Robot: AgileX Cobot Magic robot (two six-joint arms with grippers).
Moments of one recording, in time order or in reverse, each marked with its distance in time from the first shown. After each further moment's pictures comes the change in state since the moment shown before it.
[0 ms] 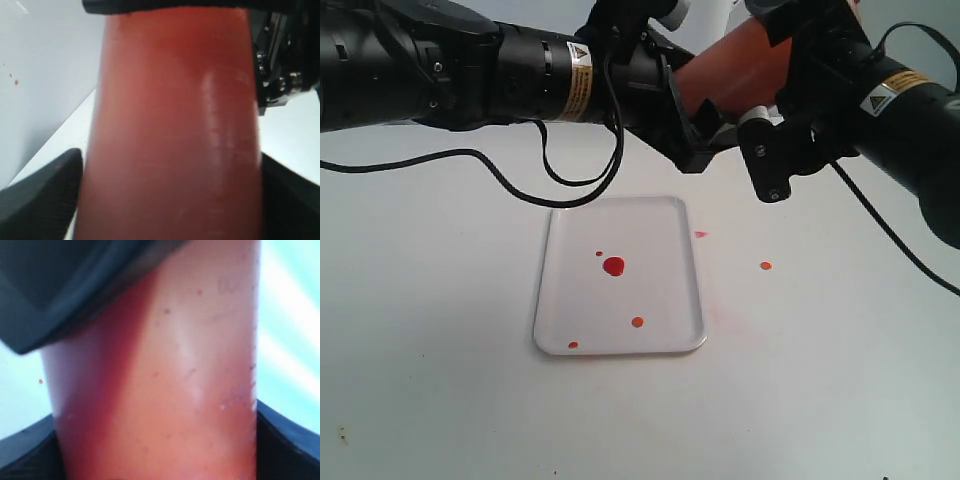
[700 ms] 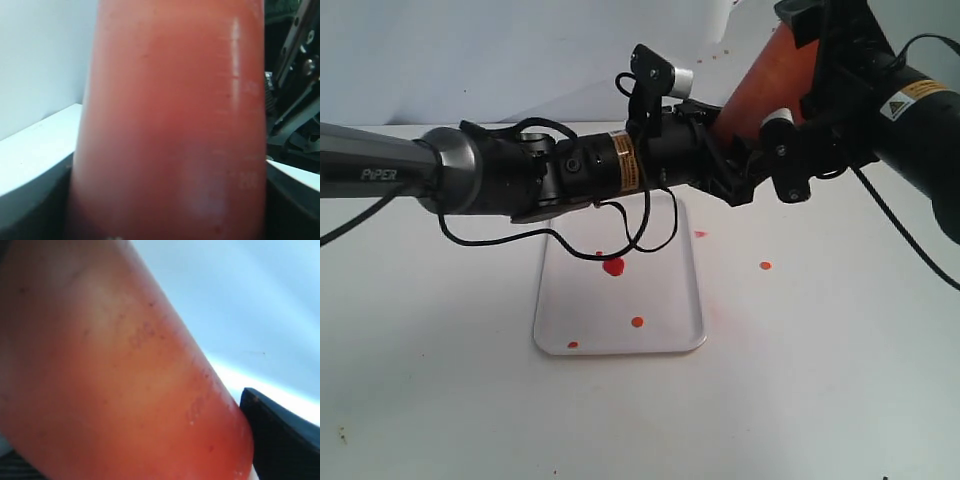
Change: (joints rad) left arm -0.010 0.340 -0.015 -0.832 -0.414 0.551; right arm -0.033 0.012 0.015 0.038 -0.009 -0.001
